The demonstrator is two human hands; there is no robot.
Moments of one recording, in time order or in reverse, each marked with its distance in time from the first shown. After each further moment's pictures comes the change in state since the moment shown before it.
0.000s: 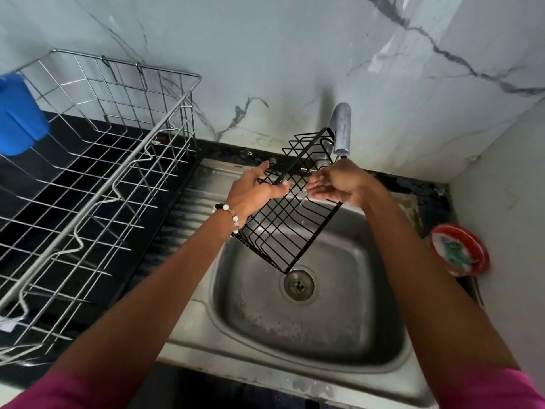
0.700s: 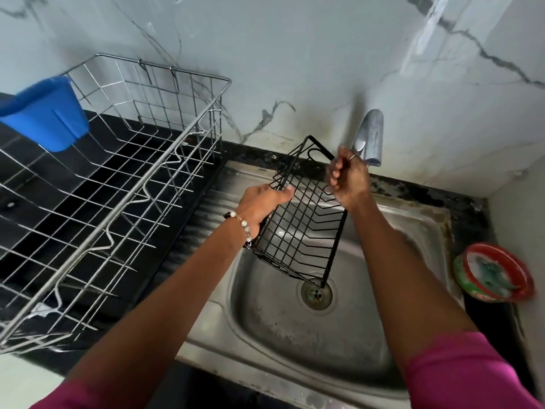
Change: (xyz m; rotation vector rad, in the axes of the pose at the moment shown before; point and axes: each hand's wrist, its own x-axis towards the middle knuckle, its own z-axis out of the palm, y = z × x) left_hand 0.002 -0.018 -0.016 -0.201 0.069 -0.293; right_hand 0.043 0.006 0.034 0.798 -0.126 -0.331
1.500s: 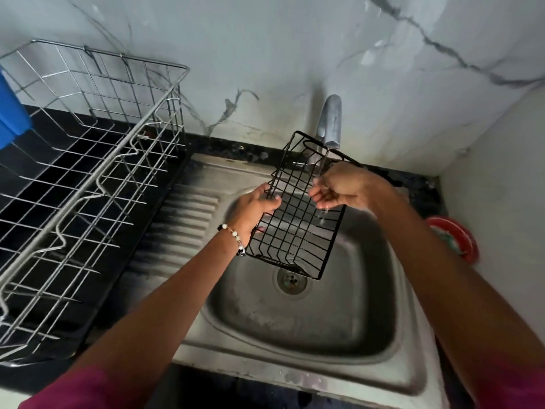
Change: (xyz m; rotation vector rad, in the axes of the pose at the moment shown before) left_hand 0.002 -0.039 0.040 -0.004 -0.130 0.071; right_hand -0.061 -0.052 -0.020 -0.974 -0.020 0.458
